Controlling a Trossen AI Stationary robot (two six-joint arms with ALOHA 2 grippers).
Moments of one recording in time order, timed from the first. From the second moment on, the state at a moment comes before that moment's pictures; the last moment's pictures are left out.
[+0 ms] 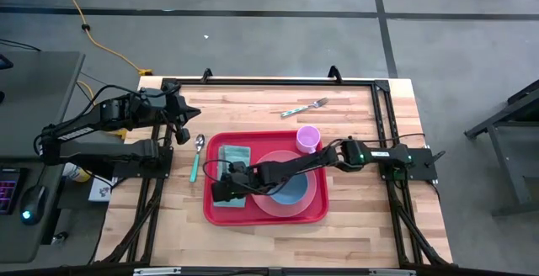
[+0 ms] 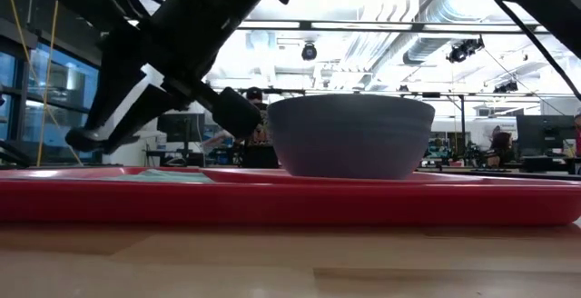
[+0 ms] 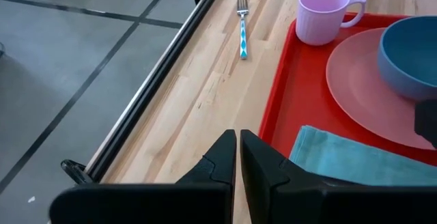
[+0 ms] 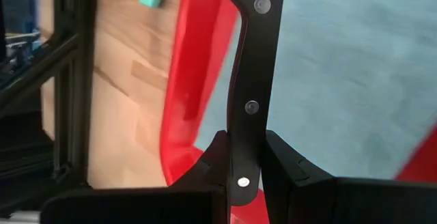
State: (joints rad) left arm 0.26 0.64 0.92 -0.87 -0.24 0.07; right arm 0.21 2.51 2.21 -0.56 0.10 1.51
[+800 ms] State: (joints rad) left arm 0.26 0.64 0.92 -0.87 -0.22 0.07; right arm 0.22 2.51 2.21 -0.69 0.10 1.64
